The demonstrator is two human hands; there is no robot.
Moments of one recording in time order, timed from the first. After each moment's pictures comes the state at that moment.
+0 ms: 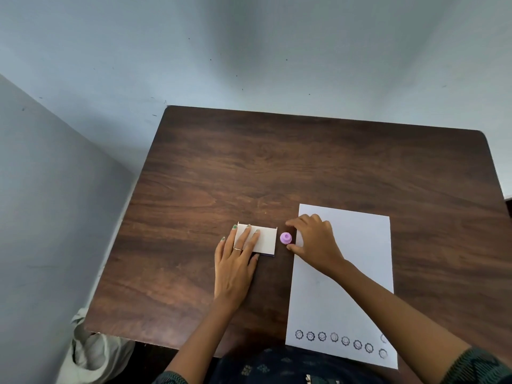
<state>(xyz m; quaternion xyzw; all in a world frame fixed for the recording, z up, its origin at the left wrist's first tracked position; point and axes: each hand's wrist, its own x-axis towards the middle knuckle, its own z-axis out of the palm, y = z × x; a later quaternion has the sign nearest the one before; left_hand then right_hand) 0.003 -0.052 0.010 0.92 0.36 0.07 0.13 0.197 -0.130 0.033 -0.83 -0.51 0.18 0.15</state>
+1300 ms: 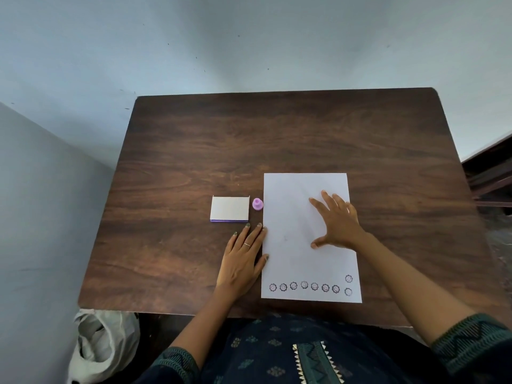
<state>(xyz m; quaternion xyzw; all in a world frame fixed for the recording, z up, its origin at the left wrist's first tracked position) 0.003 -0.124 0.004 0.95 0.25 -0.07 0.17 0.243 -0.246 0.033 -0.85 -0.44 0.29 -0.01</state>
